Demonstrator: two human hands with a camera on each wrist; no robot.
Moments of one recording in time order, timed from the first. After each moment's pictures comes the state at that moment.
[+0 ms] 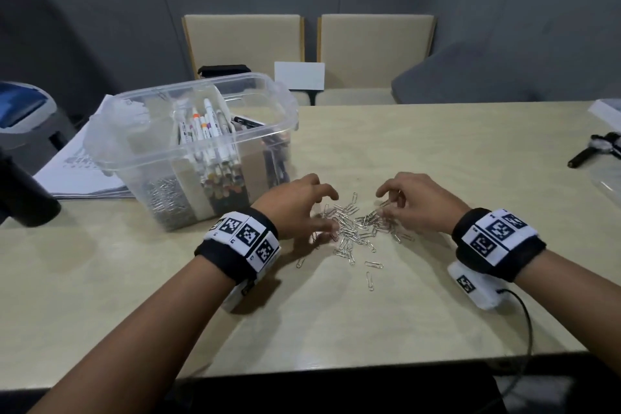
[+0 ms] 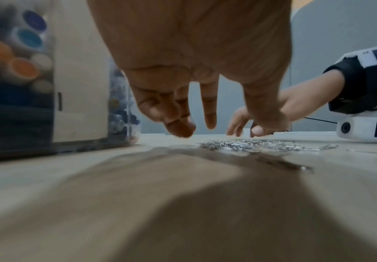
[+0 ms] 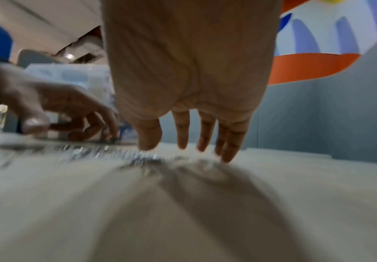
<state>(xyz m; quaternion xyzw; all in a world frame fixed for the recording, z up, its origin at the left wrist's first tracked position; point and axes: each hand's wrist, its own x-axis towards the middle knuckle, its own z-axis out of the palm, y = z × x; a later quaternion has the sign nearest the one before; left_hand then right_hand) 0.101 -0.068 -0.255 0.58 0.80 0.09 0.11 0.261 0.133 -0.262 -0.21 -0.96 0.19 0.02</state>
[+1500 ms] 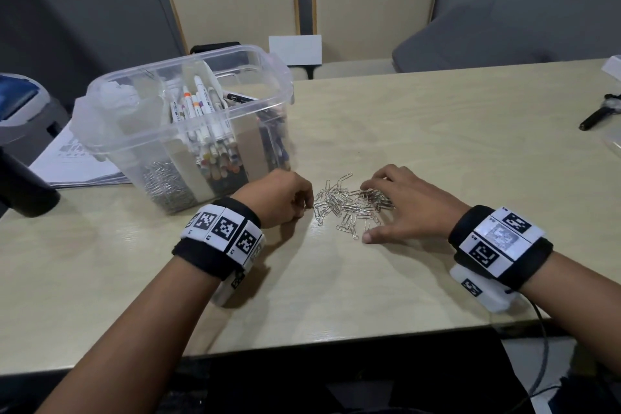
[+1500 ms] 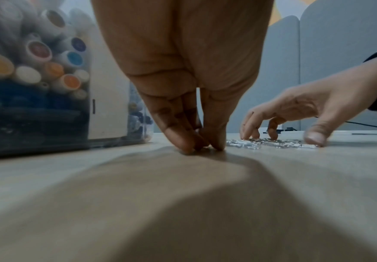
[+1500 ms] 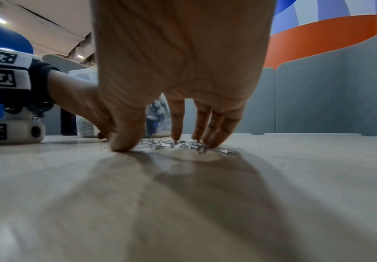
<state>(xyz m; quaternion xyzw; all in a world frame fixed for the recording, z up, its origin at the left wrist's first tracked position) 0.093 -0.089 -0.263 0.53 0.82 0.09 0.17 0.280 0.087 -0.269 -0.13 -0.98 0.14 -0.04</state>
